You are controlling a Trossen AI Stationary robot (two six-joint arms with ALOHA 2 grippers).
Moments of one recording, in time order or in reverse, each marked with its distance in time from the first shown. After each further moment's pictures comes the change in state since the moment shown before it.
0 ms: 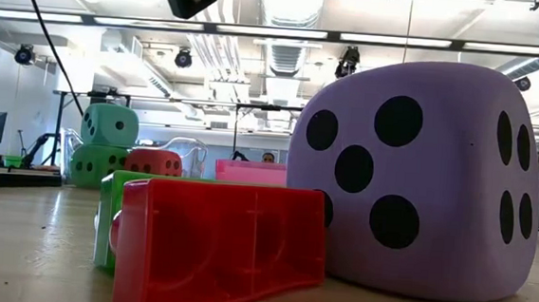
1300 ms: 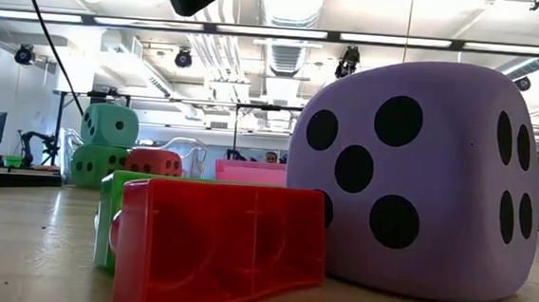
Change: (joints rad) left arm 0.002 0.001 -0.002 0.027 0.017 0.000; right arm -0.020 0.000 -0.016 0.060 -0.089 -0.061
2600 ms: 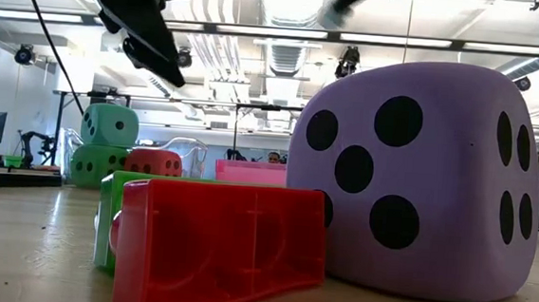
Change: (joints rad) left arm -0.012 -0.002 0.001 -0.581 -0.453 0.220; right arm -0.134 -0.163 0.021 -0.643 0.154 0.504
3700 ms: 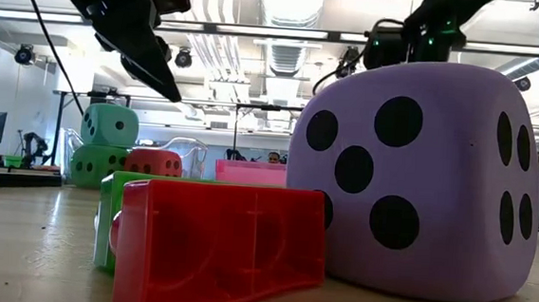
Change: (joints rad) left arm -0.001 0.000 -0.069 0.051 -0.051 0.049; right arm -0.685 -0.116 -0.546 0.036 -0.199 0.310
